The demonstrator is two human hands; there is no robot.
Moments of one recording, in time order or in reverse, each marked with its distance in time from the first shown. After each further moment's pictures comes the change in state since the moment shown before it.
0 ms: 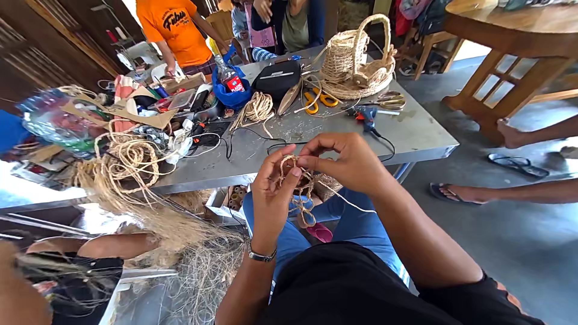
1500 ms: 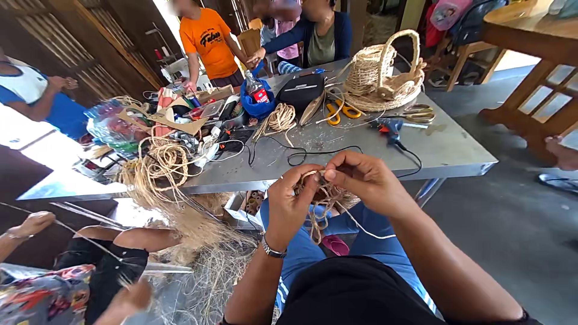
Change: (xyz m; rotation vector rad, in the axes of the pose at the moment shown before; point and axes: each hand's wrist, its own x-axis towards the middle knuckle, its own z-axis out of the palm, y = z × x) left_hand 0.010 0.003 -0.010 0.419 -0.027 0.257; right_hand -0.013 0.010 0.009 0.294 -0.019 -0.022
